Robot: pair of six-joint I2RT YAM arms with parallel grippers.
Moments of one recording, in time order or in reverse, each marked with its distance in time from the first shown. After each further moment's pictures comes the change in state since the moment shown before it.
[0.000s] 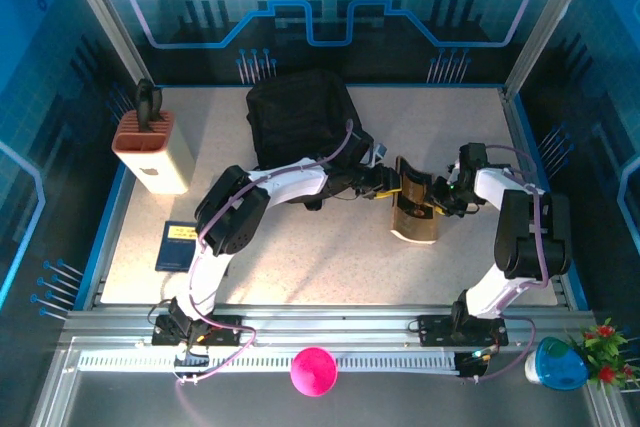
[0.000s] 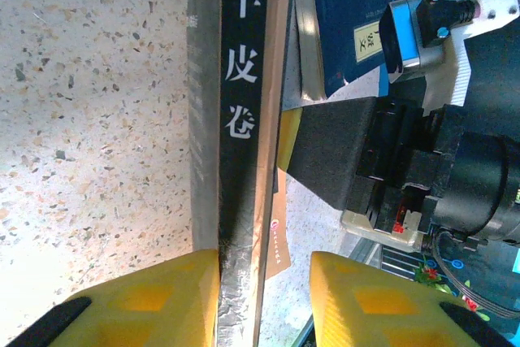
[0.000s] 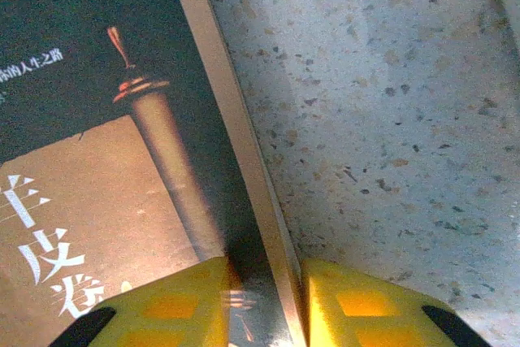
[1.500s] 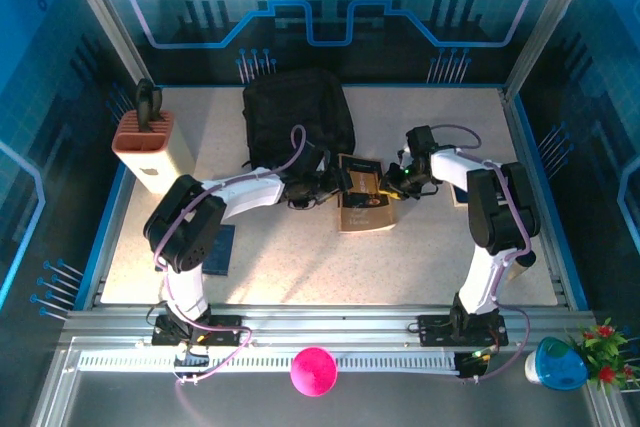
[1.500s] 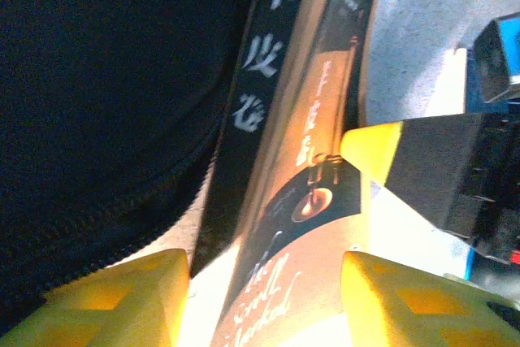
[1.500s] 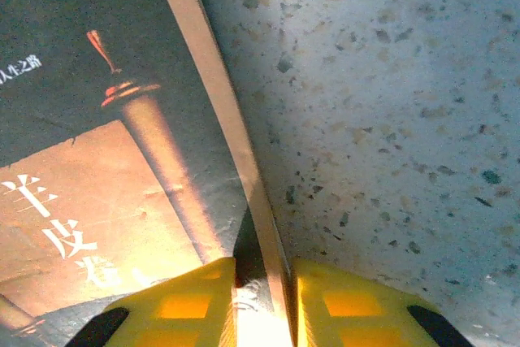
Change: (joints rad) left arm 0.126 -0.311 -0.417 -0.023 -0.274 0.000; right arm 0.292 0.219 0.237 0.028 -0.072 0.091
